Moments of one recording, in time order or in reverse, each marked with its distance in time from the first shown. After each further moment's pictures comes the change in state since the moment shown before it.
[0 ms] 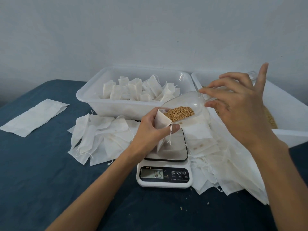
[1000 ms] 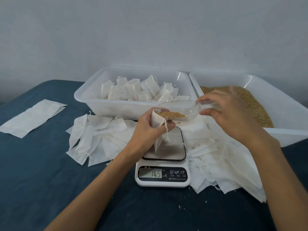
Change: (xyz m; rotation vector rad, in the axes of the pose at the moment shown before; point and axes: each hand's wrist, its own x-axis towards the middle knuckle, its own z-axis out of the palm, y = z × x) left_hand 0.002 -0.005 -0.004 -0.036 -0.006 0.015; right_hand -0.003 0.015 0.017 0.286 -0.306 0.189
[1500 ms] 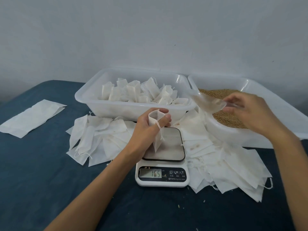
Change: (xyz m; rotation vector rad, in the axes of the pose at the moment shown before) left_hand -0.001 0.007 0.001 -0.008 0.045 -0.023; right_hand -0.005 0.048 -0.030 0.143 -0.059 0.337
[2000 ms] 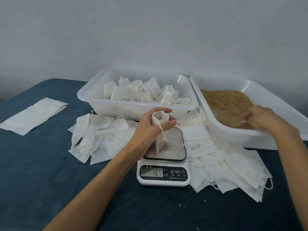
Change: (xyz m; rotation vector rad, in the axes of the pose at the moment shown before) left_hand 0.002 -0.001 -0.004 -0.067 -0.084 -0.037; right_hand 0.031 0.065 -0.004 -0.463 -0.242 0.548
